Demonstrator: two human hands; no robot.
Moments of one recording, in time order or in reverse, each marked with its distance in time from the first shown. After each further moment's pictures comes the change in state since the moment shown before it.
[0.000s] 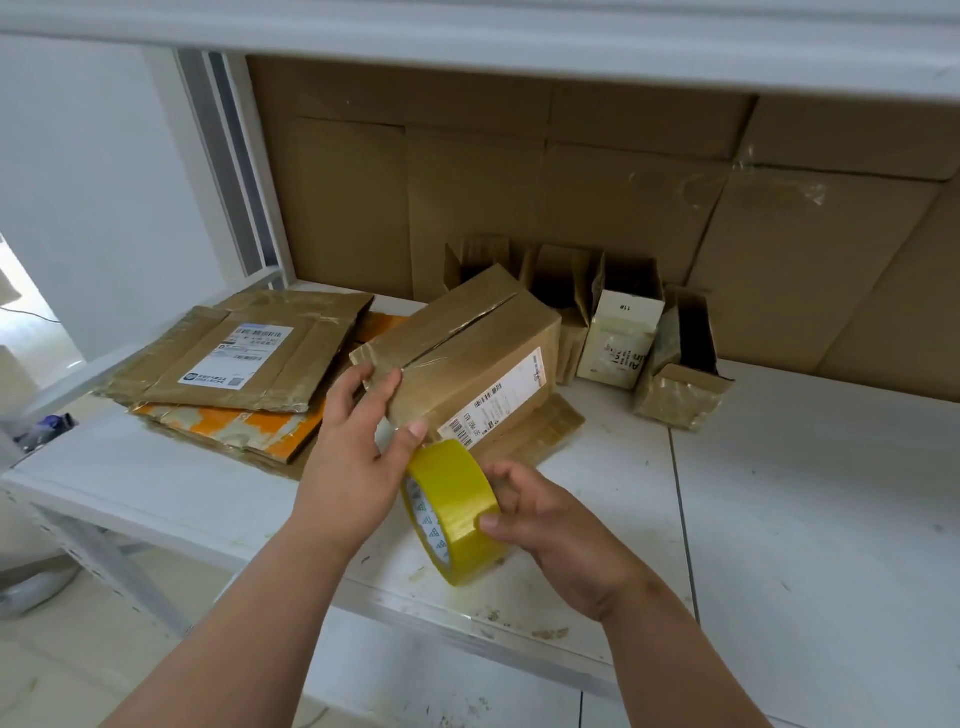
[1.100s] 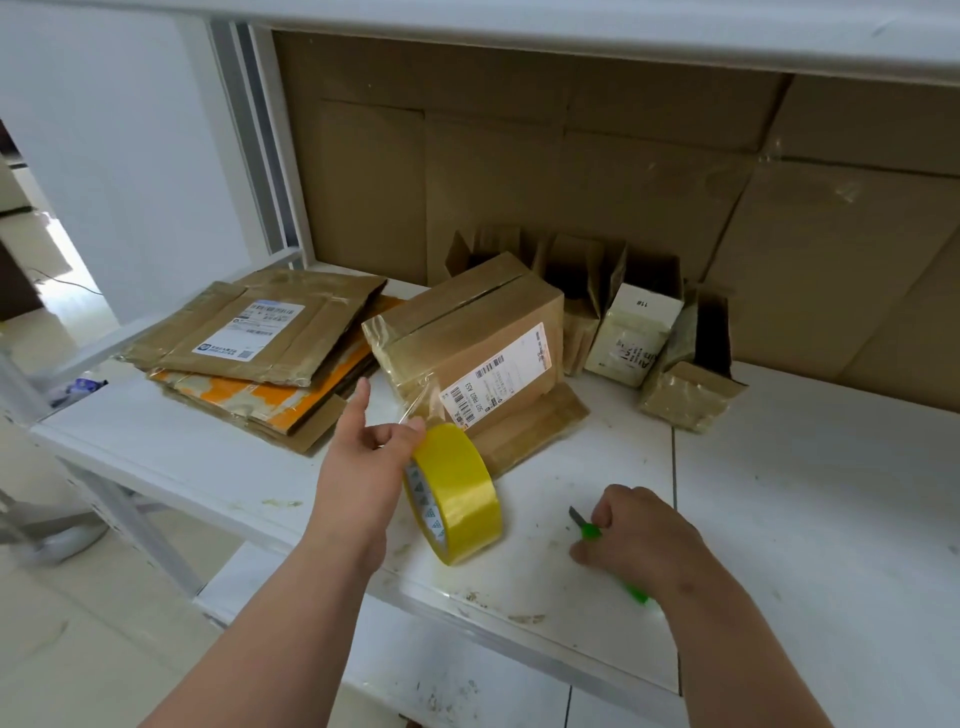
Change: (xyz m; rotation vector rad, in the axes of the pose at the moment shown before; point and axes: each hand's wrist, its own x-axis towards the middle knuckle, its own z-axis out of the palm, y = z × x) left_hand -0.030 0.050 0.018 -0.634 0.126 -0.653; right_hand -0.024 0.005 -0.075 -1.181 0.302 0.471
